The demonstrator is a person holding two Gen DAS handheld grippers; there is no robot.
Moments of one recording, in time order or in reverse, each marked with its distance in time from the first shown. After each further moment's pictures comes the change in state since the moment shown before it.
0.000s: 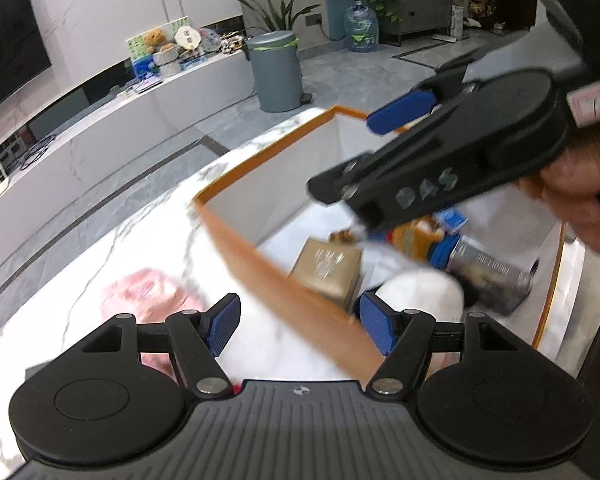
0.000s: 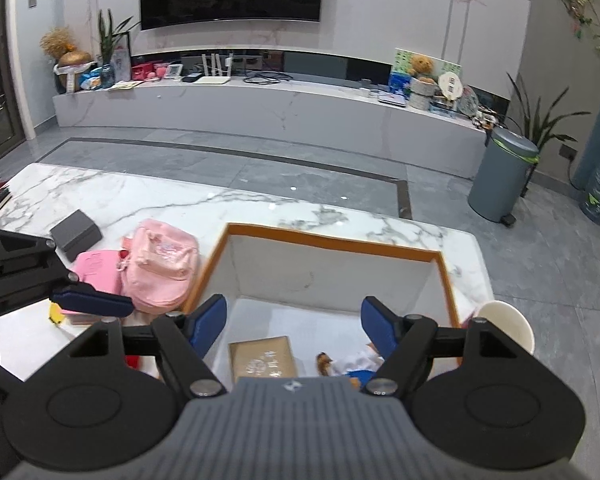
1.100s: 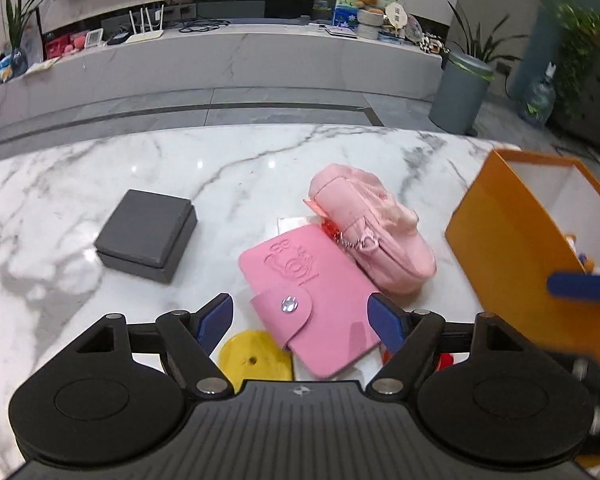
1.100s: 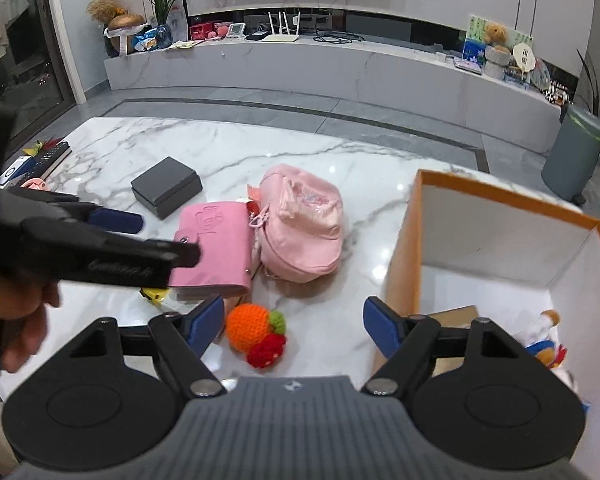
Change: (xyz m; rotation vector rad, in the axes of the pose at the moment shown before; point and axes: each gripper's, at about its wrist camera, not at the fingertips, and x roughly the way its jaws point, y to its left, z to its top) left arm 0.017 0.155 -0.092 -0.593 0.021 0.192; right arm 0.047 0.121 -0.017 -0.029 0.118 0.162
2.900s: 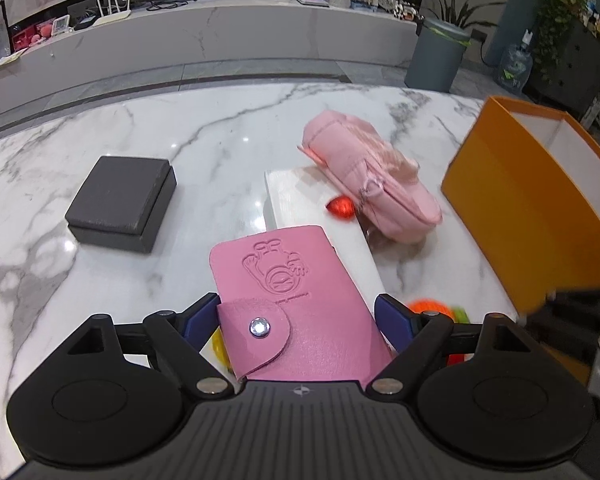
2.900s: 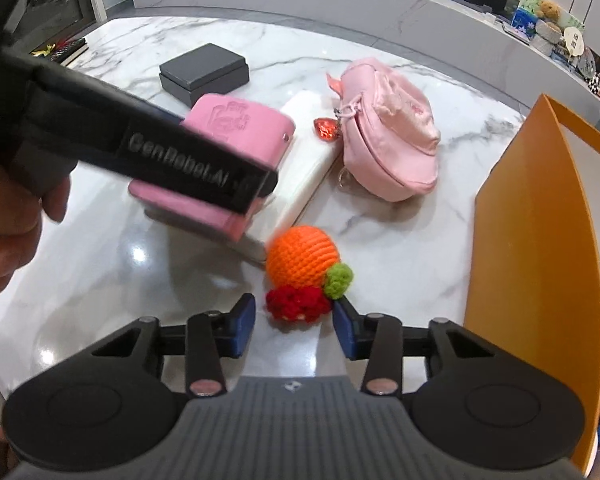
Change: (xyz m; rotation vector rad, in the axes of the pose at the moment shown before) left arm 0.012 0.010 -0.019 0.078 0.096 -0.072; right arm 0.070 0.053 -0.033 -0.137 0.200 0.020
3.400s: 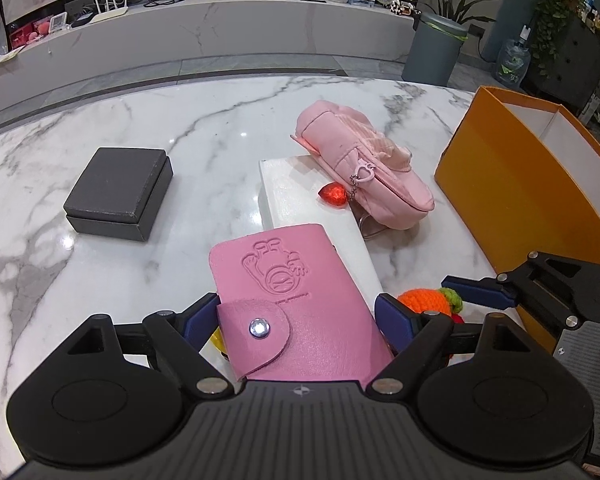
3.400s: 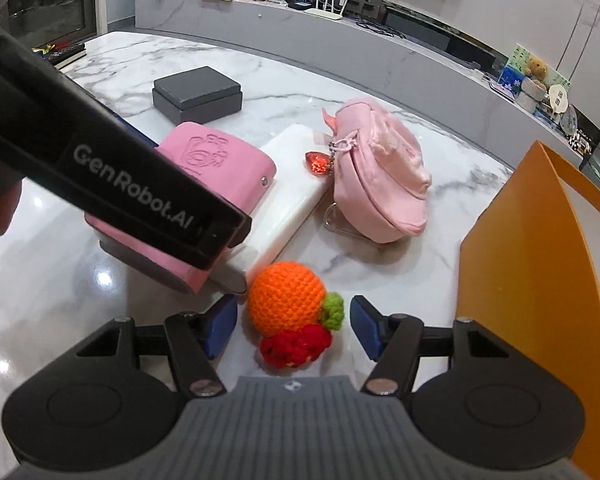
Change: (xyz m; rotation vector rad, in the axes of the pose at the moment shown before) left arm -0.002 -0.004 -0.005 -0.003 0.007 -0.004; right arm 0.010 0.008 -0.007 -0.096 -0.143 -0.100
